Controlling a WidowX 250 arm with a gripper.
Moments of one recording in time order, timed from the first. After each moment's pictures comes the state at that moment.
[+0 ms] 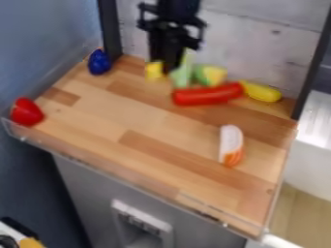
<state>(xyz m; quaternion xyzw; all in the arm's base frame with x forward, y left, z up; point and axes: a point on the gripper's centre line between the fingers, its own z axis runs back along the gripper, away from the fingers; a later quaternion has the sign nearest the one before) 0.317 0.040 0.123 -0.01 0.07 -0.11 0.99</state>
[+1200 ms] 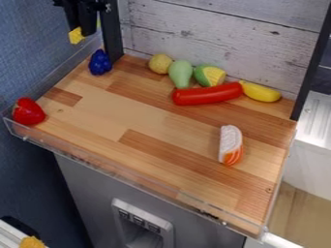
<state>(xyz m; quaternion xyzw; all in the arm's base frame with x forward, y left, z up) 0.359 0.194 0.105 -0.02 0.07 0.00 1.00</state>
